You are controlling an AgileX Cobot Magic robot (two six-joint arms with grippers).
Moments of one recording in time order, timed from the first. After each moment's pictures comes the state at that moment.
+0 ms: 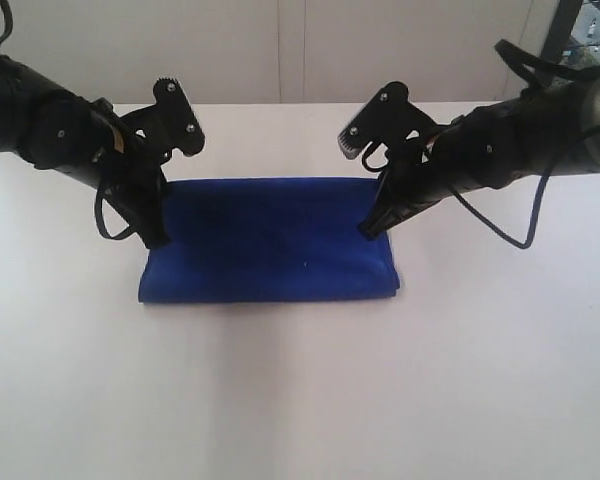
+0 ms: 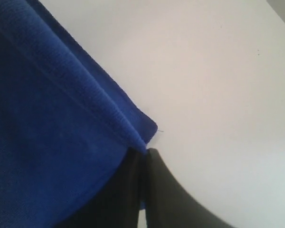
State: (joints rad) left arm -0.45 1.76 -1.12 0.24 0.33 0.55; right arm 0.38 1.85 -1.09 -0.03 0.14 -0.50
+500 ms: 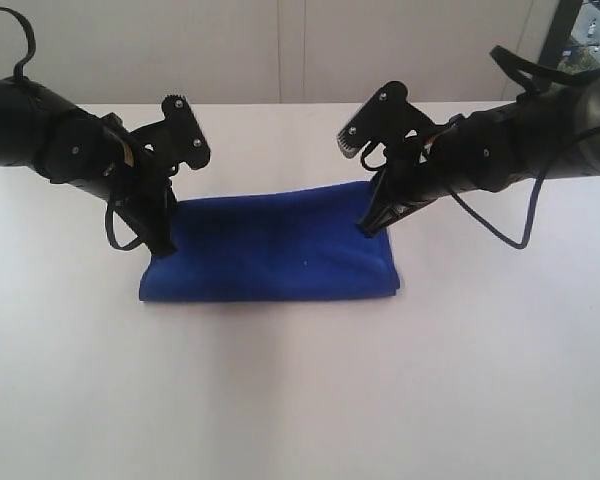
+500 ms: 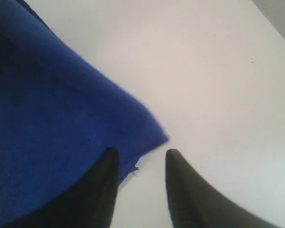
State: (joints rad) left arm -0.44 1.81 -1.12 0.24 0.29 0.55; right arm 0.38 1.86 -1.09 -0.03 0.09 -0.50
